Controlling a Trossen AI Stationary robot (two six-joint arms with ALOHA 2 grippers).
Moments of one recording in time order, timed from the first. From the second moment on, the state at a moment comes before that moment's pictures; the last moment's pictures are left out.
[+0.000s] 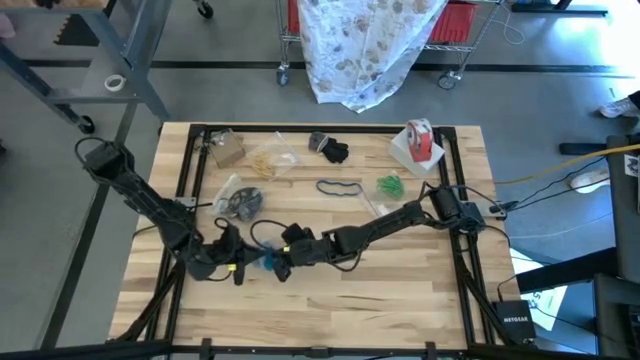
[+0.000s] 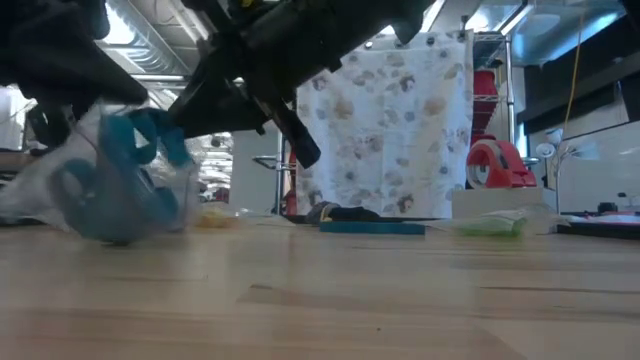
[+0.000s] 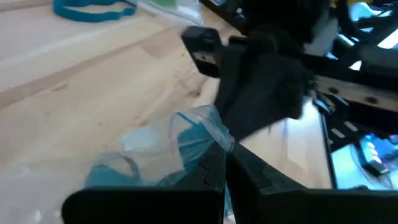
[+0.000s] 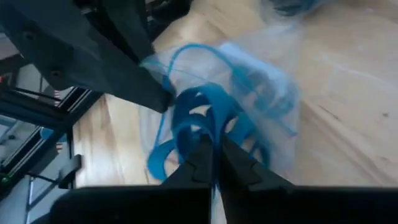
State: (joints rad) left arm -0.79 1.22 0.38 0.29 -0.88 -1.03; right arm 0.28 2.20 1.56 0.03 0.26 0.94
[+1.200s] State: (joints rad) left arm -0.80 1.23 0.38 0.22 -0.79 -1.11; right arm 0.27 2.34 1.56 0.35 0.36 0.74
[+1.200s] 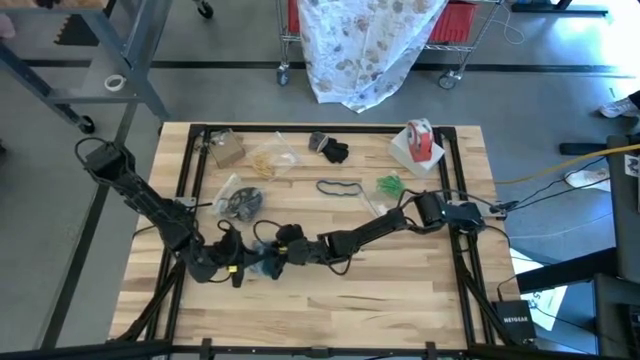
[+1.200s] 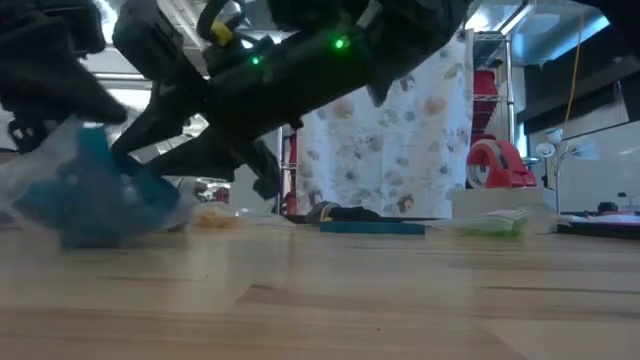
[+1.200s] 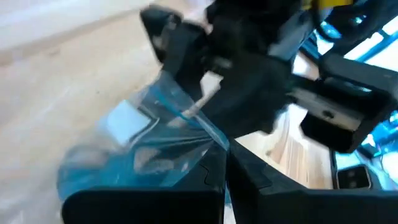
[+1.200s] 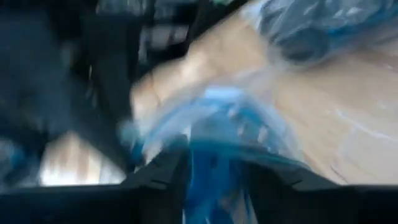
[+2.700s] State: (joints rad) left arm -0.81 1.23 0.38 0.19 -0.78 -1.13; right arm -0.23 2.05 1.47 -0.80 0.12 0.00
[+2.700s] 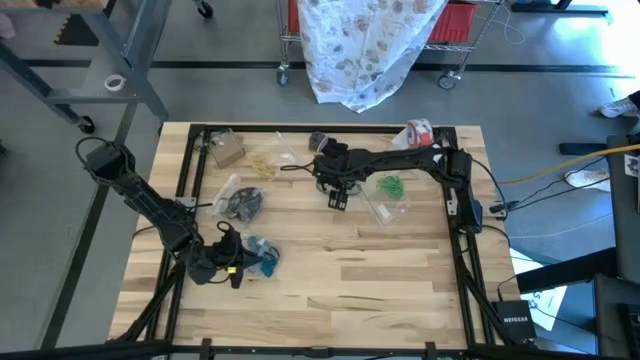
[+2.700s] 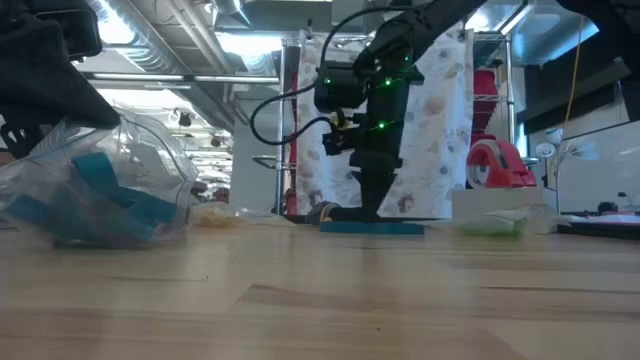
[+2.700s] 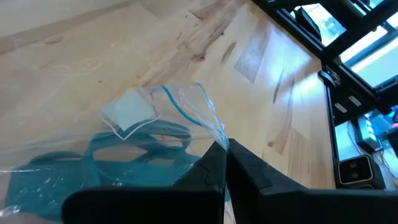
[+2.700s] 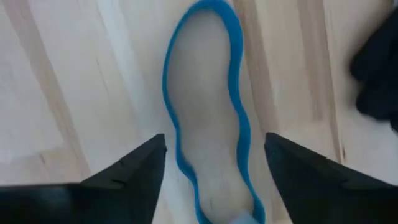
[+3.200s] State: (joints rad) left arm -0.81 1.23 0.38 0.19 -0.78 -1.12; right arm -0.27 2.11 1.42 -0.69 0.09 -0.08
